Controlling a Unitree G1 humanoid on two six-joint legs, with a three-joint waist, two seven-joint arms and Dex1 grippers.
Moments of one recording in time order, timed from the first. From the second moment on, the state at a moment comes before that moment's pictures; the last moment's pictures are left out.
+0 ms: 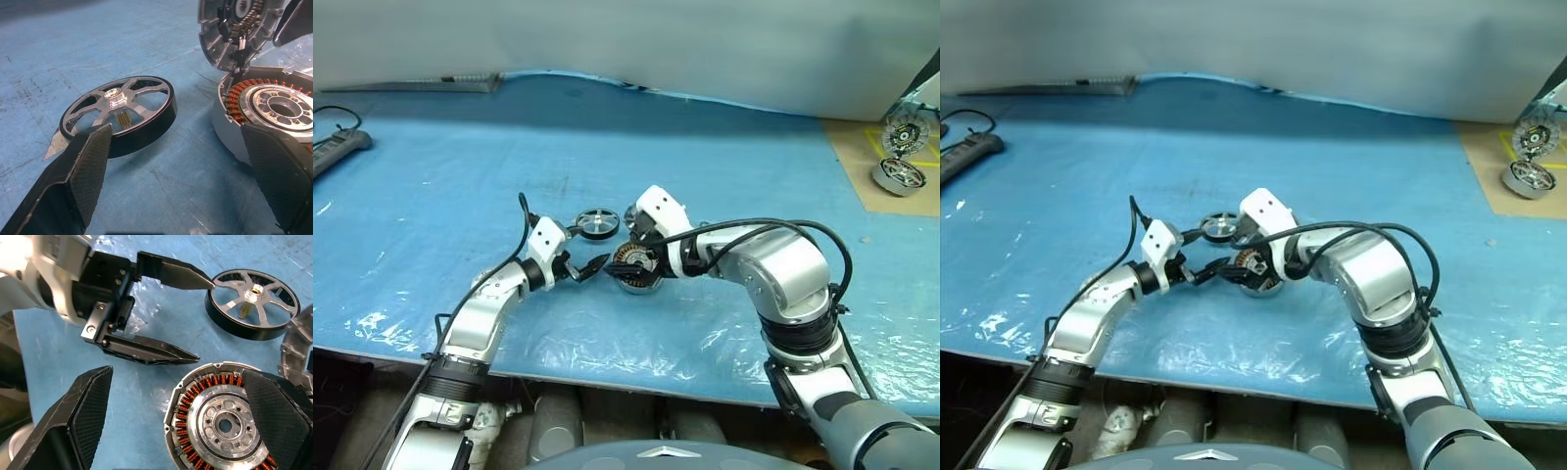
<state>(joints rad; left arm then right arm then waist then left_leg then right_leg) -0.26 0.35 -0.09 0.03 -0.20 0.20 -0.72 -0.69 -0.28 0.21 -0.53 0.26 1.59 0.67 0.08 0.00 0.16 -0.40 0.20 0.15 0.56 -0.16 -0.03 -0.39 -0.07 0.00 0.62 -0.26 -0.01</state>
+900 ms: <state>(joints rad) -0.24 0.37 -0.09 0.07 -0.21 0.15 -0.81 -0.03 -0.60 -0.09 -0.50 0.35 0.81 0.68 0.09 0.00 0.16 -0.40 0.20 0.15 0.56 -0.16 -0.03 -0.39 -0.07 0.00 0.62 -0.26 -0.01</state>
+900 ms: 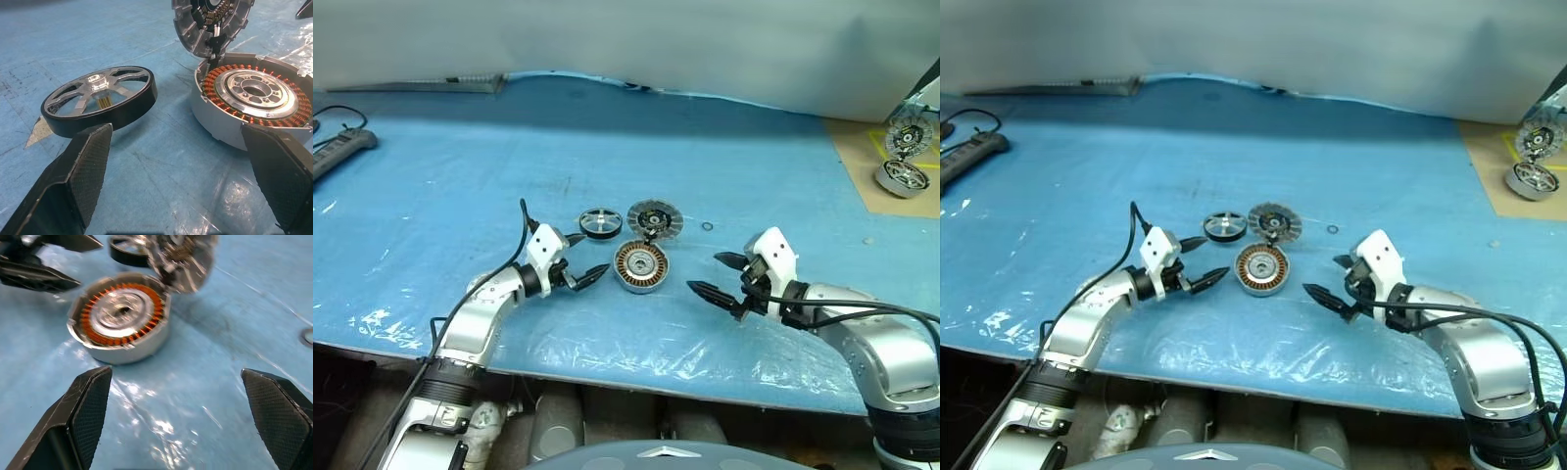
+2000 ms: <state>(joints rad) -0.22 0.37 -0.09 0.03 -0.22 0.16 -0.82 -0.40 -0.23 -0.02 0.24 0.06 0.42 0.17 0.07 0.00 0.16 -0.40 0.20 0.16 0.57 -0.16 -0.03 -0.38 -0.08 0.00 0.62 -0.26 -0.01</state>
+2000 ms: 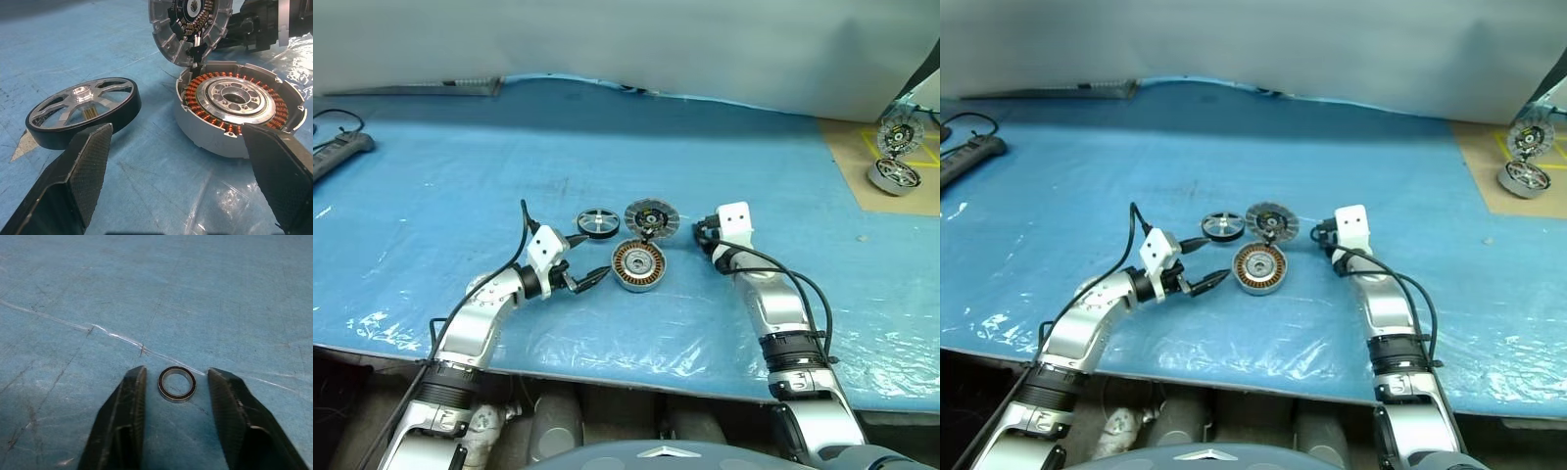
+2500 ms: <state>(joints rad) -0.21 0.37 -0.09 0.00 -0.22 0.17 -0.81 -0.14 -0.46 0.06 -0.13 0.07 0.47 0.44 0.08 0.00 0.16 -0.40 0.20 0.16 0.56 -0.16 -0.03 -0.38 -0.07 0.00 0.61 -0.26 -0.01</state>
